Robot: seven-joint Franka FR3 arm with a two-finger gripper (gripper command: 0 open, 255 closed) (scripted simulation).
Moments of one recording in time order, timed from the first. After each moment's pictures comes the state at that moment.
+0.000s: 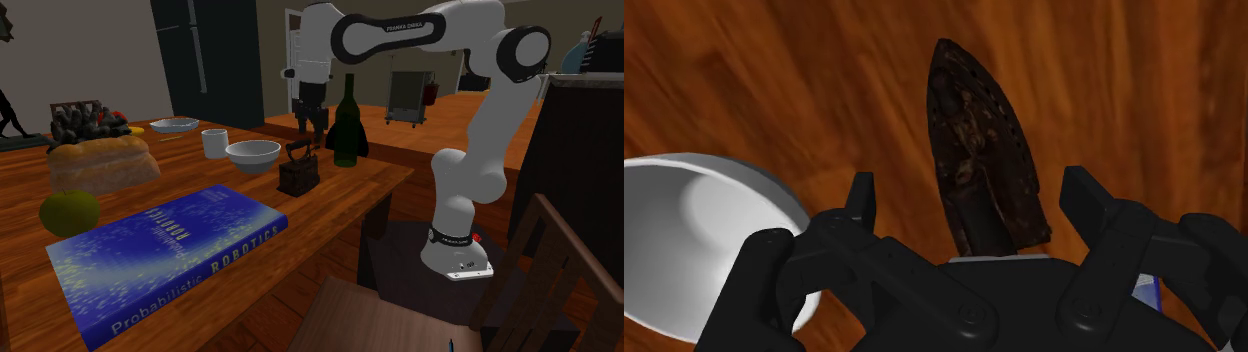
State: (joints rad) arm 0.14 -0.35 -0.13 -2.05 -0.08 1.78 -0.56
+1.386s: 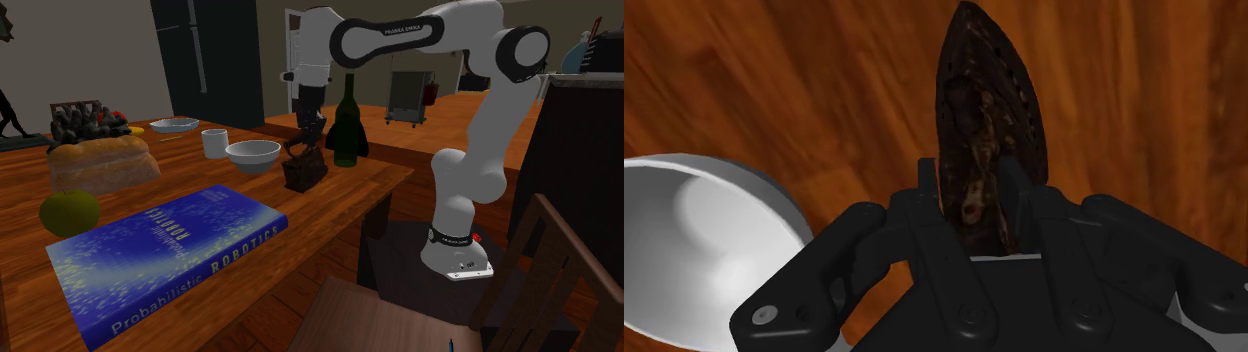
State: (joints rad) arm 0.14 -0.34 -0.13 -2.06 -0.08 1.80 -0.56
